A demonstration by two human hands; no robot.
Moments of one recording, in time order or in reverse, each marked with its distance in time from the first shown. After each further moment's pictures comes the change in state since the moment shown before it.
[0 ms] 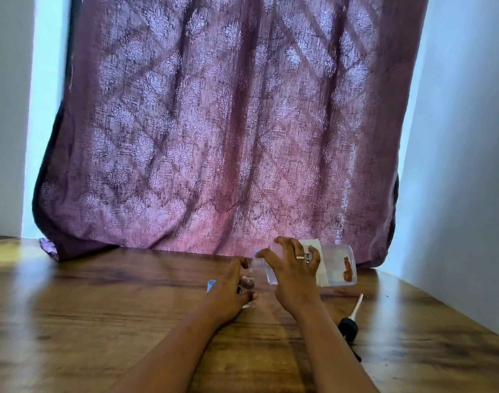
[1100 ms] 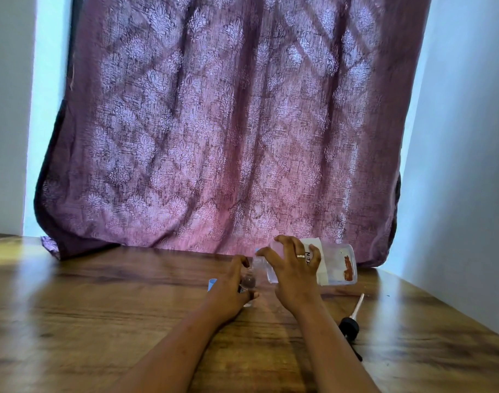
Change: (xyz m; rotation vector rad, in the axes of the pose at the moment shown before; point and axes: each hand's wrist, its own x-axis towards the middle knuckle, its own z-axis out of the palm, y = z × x) left_hand 0.002 -0.003 0.000 0.020 0.013 0.030; right_hand -0.002 -0.003 -0.004 0.035 0.025 -0.001
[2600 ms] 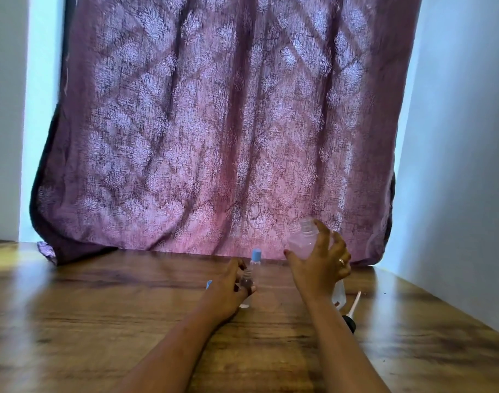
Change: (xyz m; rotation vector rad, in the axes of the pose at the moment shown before) left_hand 0.000 0.002 -0.004 0.001 0.001 -0.037; right_hand 0.011 0.020 -0.006 0.398 0.425 0.611
